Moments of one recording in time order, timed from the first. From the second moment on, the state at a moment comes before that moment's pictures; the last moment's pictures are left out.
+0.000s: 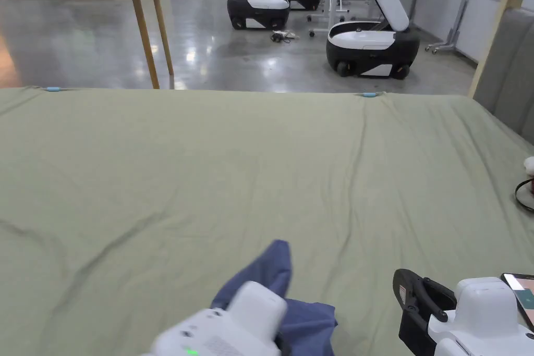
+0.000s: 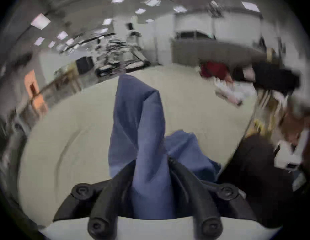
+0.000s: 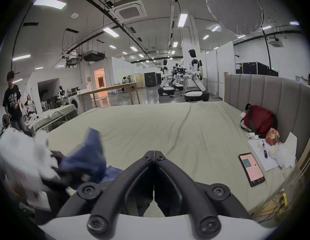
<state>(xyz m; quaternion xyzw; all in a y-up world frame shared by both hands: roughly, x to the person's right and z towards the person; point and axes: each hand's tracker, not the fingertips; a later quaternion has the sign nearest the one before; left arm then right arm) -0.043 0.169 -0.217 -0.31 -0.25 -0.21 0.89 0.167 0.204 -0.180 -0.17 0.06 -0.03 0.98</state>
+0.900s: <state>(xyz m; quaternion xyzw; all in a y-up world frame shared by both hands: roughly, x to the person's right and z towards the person) -0.063 0.106 -0.243 -0.45 -0.38 0.24 0.77 0.170 0.183 -0.179 -0.22 0.07 -0.06 0.97</state>
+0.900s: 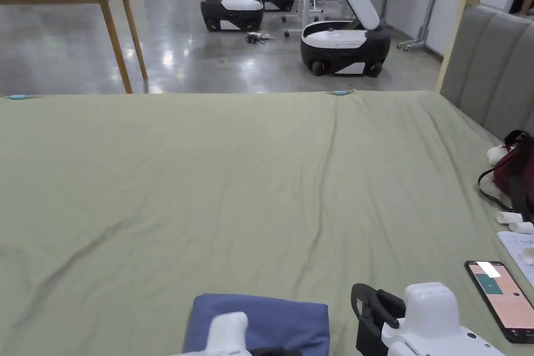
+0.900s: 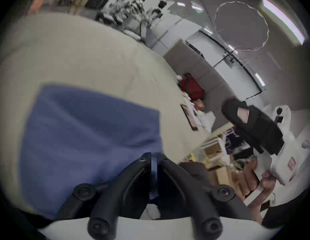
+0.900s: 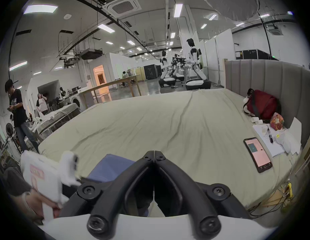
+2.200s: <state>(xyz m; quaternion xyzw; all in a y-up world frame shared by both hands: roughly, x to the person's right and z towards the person) -0.191 0.066 -0.309 -0.48 -0.29 0.43 0.71 0.141 0.108 -0.244 -0.32 0.09 -0.23 0.91</state>
